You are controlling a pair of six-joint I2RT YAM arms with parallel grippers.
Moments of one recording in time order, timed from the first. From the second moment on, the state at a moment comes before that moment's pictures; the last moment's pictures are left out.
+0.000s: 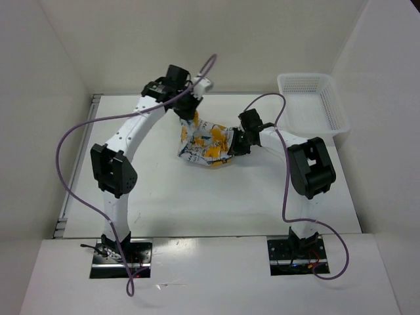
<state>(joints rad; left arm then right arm) -0.36 2.03 2.10 -0.94 0.22 0.31 0.36 1.92 1.28 -0.37 -0.27 0.52</state>
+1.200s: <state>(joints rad) -0.63 2.06 1.77 -0.79 0.46 0.17 0.28 1.82 1.26 -0.55 -0.23 0.49</state>
